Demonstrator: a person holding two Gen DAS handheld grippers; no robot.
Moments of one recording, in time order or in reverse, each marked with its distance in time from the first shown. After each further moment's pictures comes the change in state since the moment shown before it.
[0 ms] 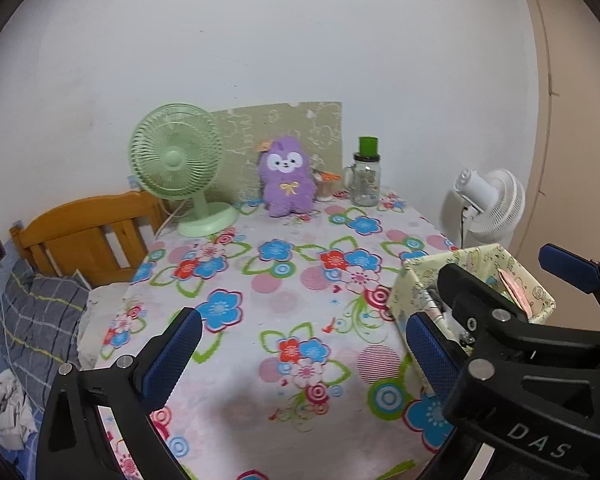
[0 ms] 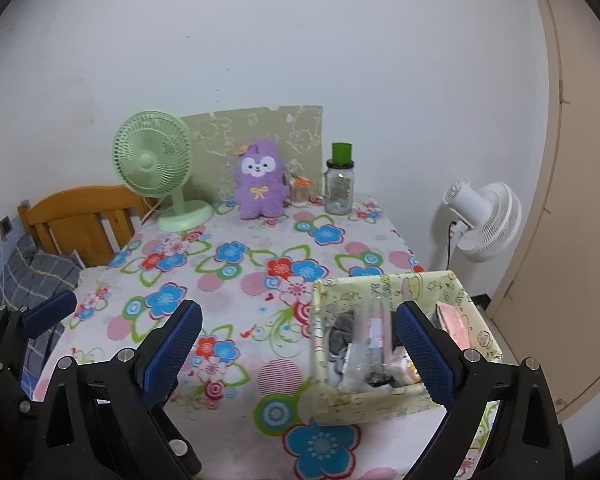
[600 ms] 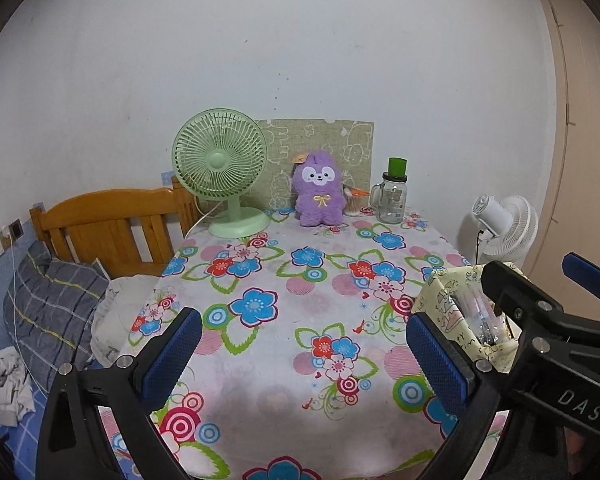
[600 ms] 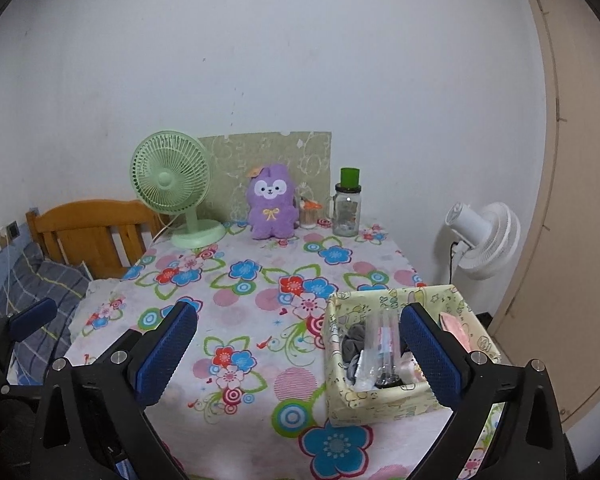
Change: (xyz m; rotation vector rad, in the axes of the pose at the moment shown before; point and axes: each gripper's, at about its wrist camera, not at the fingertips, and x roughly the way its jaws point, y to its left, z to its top) left arm -0.028 0.035 -0.016 -0.074 -0.053 0.040; right arm -0.029 0.015 -0.007 -0.011 -0.090 0.003
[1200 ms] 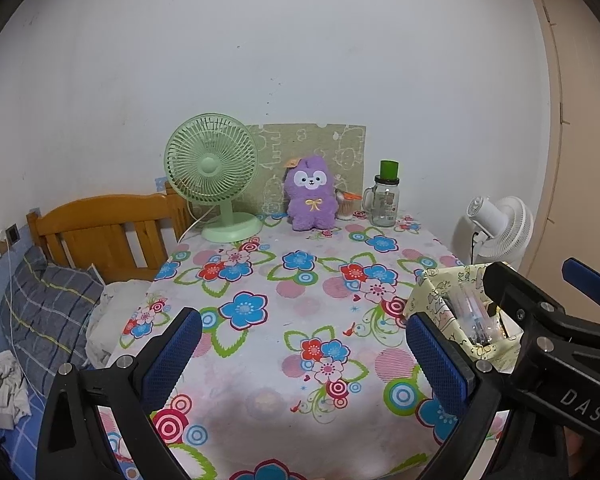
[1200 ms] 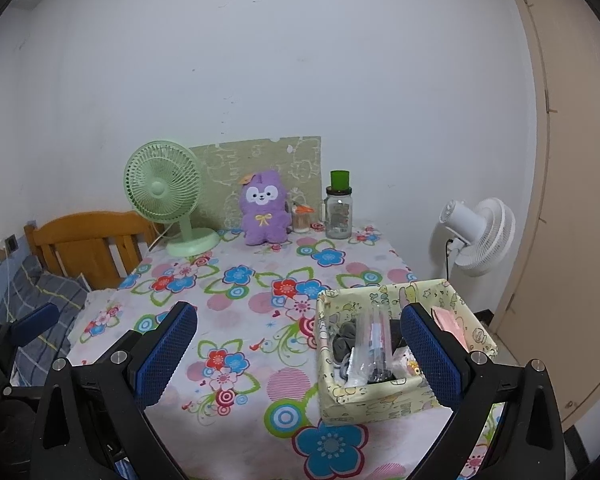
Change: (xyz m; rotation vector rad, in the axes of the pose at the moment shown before) left arm 0.001 -0.013 -0.004 0.015 -0.030 -0.010; right arm -0.003 -0.015 -0.009 0.039 -0.030 -0.006
